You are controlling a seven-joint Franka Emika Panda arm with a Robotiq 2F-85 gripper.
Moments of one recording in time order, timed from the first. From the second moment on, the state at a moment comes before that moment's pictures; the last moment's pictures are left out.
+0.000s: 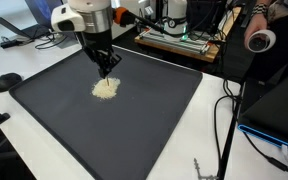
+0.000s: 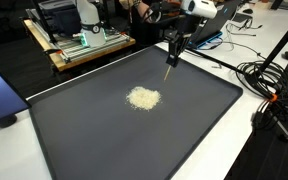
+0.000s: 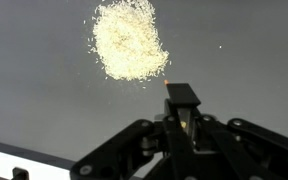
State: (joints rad) arm 0.09 0.50 0.03 -1.64 -0.28 2.05 0.15
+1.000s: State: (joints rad) arm -0.08 0.56 0.01 -1.42 0.00 1.87 -0.01
